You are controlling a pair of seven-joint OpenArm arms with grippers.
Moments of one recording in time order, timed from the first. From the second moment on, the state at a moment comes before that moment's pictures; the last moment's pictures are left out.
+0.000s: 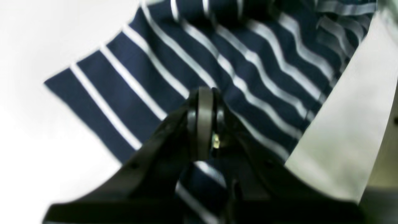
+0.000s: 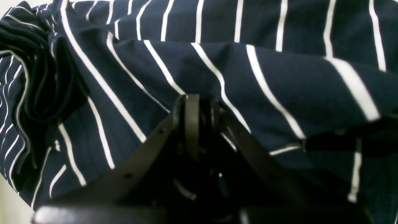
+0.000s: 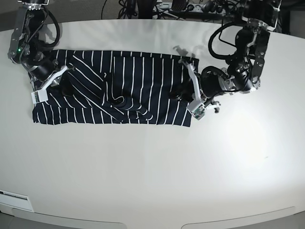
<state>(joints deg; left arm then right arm) 1.8 -23.4 12.6 104.5 -38.1 -32.7 49.9 -15.9 17.6 20.0 89.6 37.1 36.7 -43.4</state>
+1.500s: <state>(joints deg) 5.2 -35.6 10.1 90.9 -36.3 -33.7 39.4 -12.4 20.3 25.3 91.8 39.2 26.4 -54.8</state>
